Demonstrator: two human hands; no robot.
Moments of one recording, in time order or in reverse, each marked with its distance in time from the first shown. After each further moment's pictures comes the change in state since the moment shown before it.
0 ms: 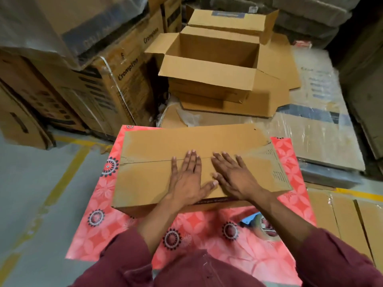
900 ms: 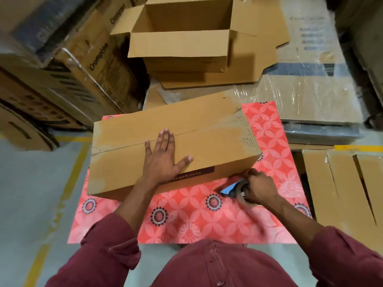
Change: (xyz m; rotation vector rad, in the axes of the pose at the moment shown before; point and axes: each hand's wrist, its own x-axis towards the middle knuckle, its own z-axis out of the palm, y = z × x) left_hand 0.006 0.023 0.002 0.028 0.004 -0.050; right_hand -0.136 0.099 0.108 -0.042 -0.127 0.509
